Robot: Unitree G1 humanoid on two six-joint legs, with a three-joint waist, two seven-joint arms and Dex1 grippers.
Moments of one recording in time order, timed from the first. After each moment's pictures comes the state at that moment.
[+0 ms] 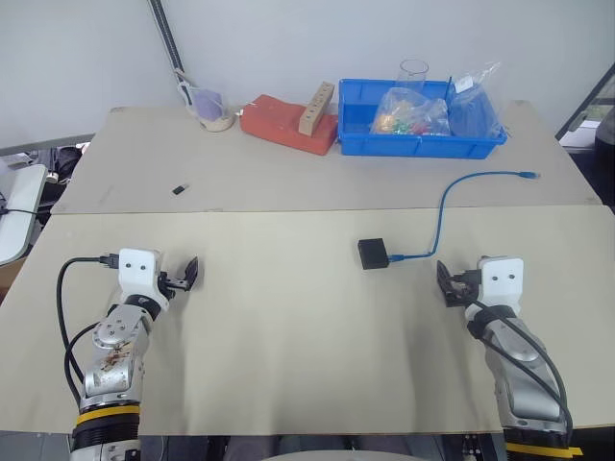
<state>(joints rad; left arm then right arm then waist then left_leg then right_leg) -0.07 0.41 0.28 0.06 -0.18 0.20 -0.33 0.04 -0.33 -0.21 -0.19 0.06 0.22 0.16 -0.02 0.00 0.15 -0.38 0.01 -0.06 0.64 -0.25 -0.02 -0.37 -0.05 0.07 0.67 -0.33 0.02</state>
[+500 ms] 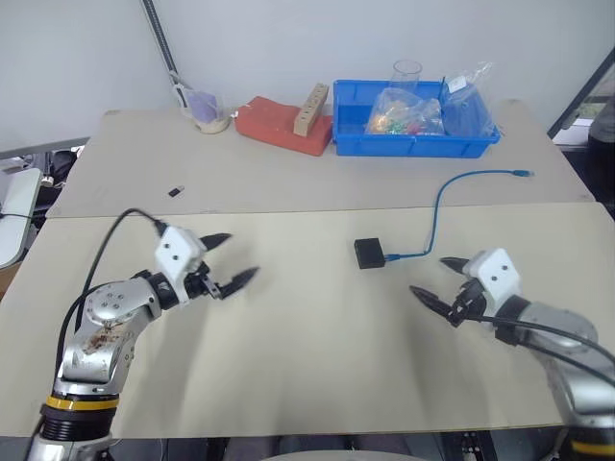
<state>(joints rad) -0.14 0.68 0.04 -0.29 -0.40 0.31 -0.92 -0.04 -0.76 -0.11 -0.27 0.30 0.36 0.81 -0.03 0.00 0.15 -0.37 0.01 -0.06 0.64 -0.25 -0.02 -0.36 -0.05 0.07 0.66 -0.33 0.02</state>
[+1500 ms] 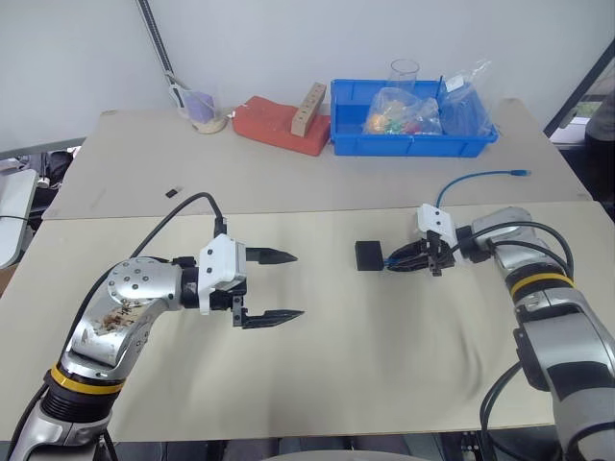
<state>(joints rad) -0.24 0.72 -0.07 -0.40 -0.48 0.33 -1.12 -0.91 -0.63 0.26 1.02 -0.01 -0.20 1.46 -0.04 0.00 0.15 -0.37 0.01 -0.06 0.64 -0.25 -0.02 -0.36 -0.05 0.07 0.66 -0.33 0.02</state>
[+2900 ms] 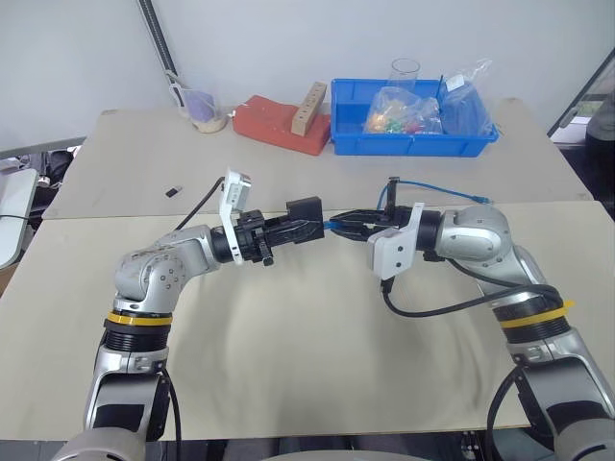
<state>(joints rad) -0.57 0.46 0.02 -0.02 -0.76 0.84 -0.89 -0.64 -0.62 0.26 0.06 -0.14 -0.47 0.95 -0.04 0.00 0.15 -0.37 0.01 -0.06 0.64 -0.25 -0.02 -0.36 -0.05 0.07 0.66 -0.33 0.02</state>
